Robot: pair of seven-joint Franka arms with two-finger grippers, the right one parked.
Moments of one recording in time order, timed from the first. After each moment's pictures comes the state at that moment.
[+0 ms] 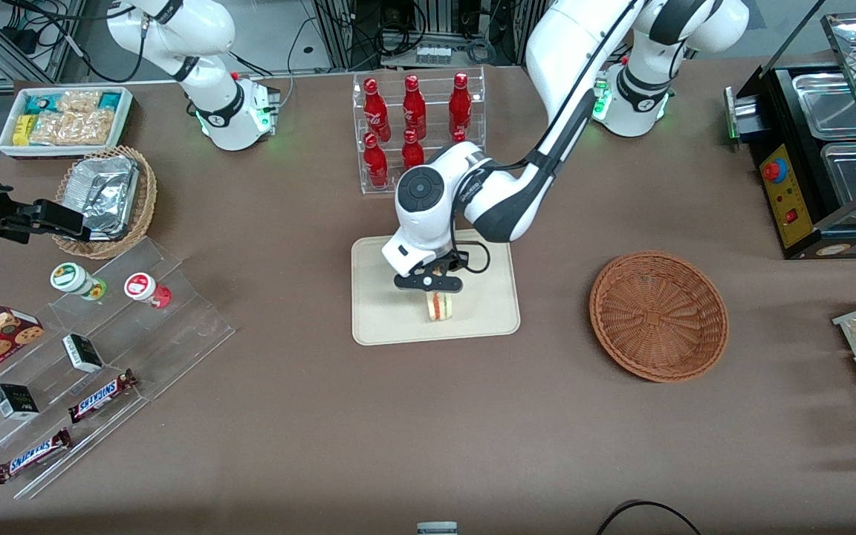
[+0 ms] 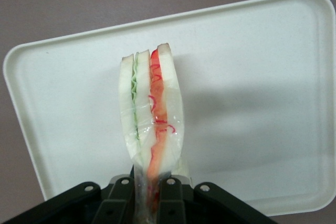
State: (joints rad) arm -0.79 0.68 -0.05 -1.48 0.04 2.11 -0.75
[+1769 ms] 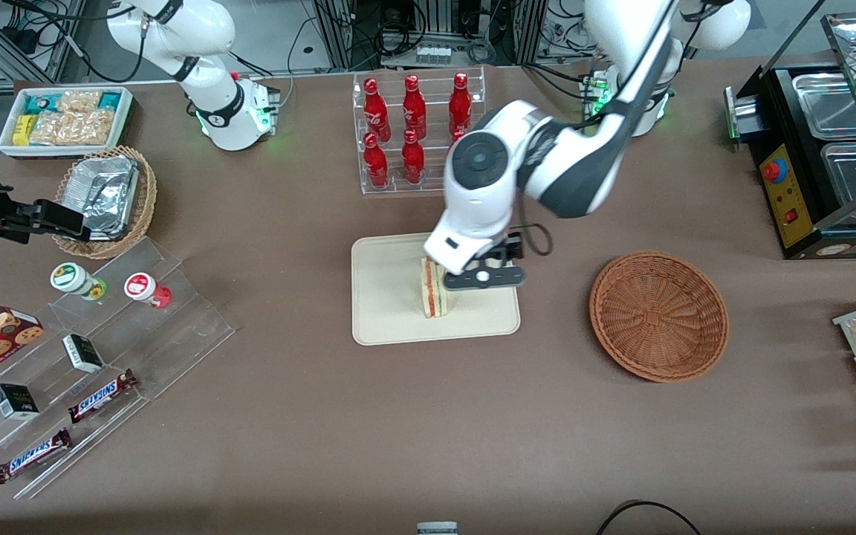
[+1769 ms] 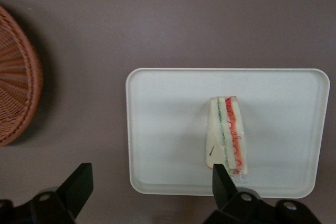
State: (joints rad) arm -0.64 0.42 -0.03 -1.46 0.03 1.82 -0.76
